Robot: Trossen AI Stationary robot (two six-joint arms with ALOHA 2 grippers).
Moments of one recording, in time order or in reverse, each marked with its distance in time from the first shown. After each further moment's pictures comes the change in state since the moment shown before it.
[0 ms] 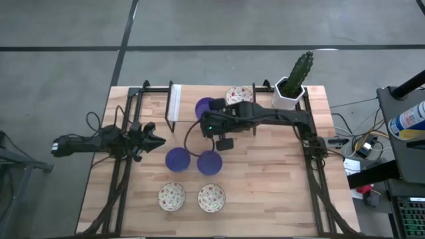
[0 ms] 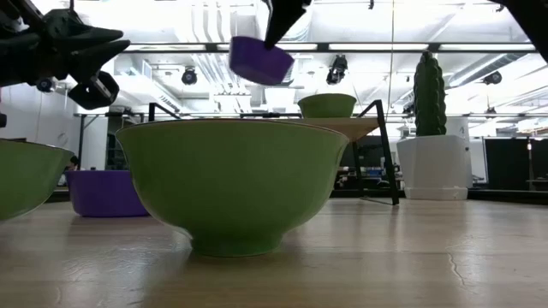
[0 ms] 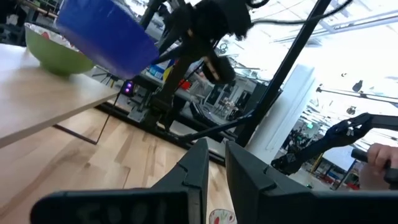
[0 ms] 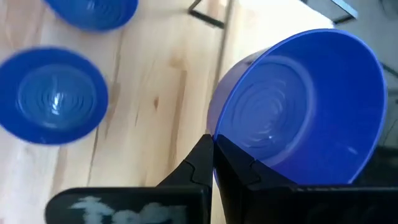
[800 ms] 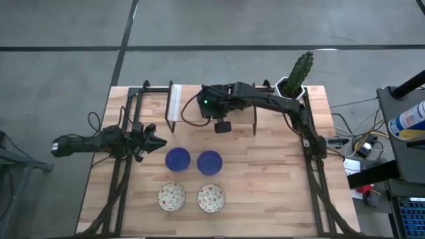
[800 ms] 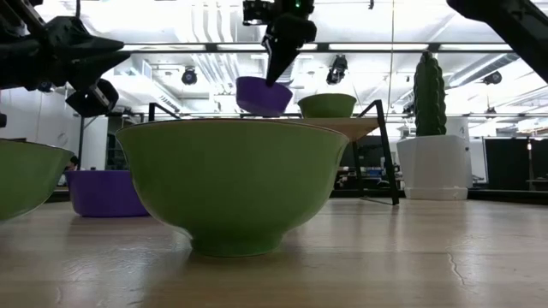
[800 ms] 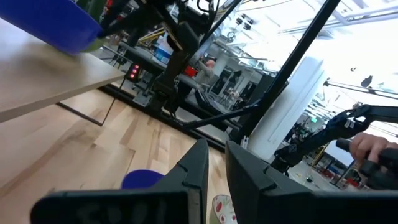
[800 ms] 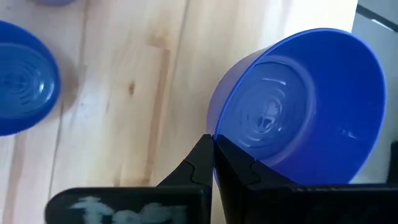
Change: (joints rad) left arm 0.000 0.000 0.000 -0.064 0.000 -0.032; right arm -0.216 0.050 0.000 0.029 -0.165 -0.105
